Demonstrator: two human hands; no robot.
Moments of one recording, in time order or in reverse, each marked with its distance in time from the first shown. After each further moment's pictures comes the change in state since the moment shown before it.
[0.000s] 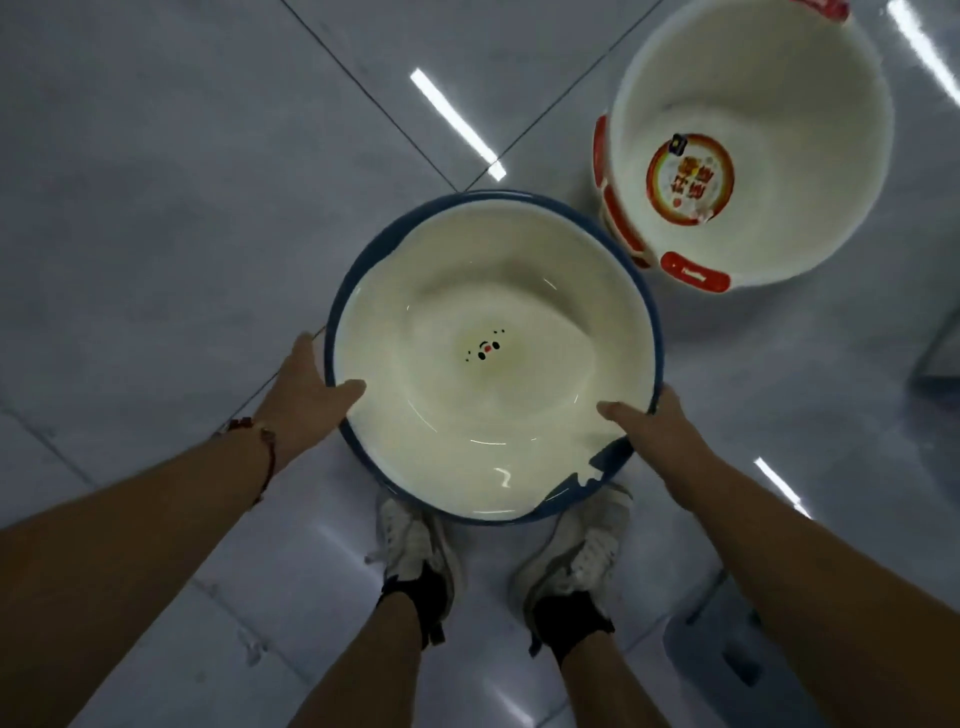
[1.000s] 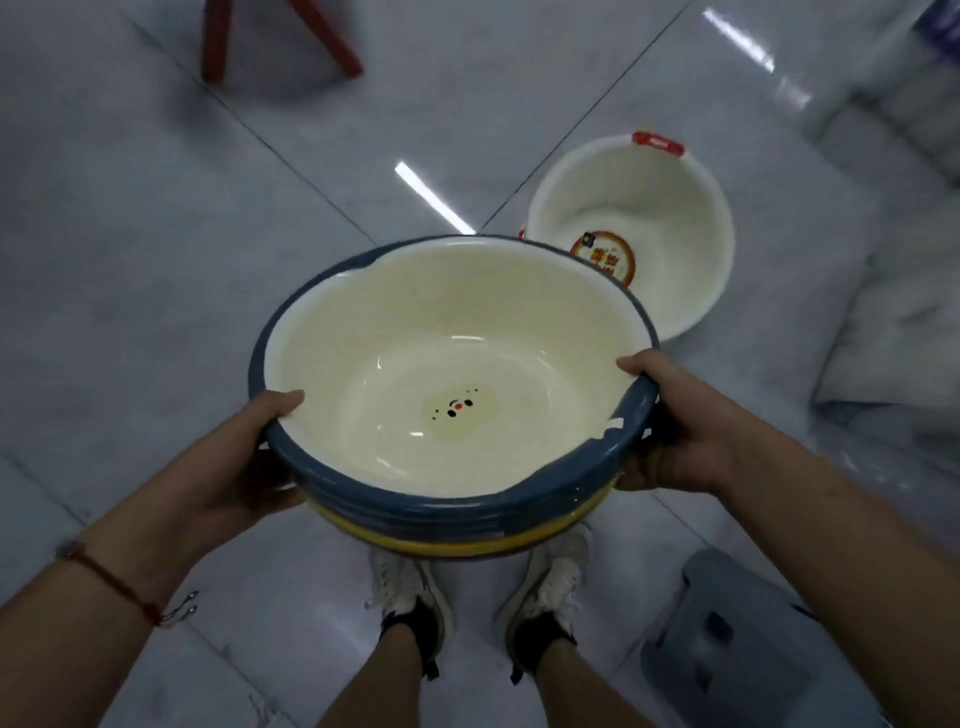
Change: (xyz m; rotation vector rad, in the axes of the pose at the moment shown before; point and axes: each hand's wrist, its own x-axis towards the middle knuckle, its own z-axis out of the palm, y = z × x) left_hand -0.148 0.092 -0.087 -0.784 -0.213 -0.205; right_hand -0.140 -0.115 -0.101 0.543 -0.165 0.325
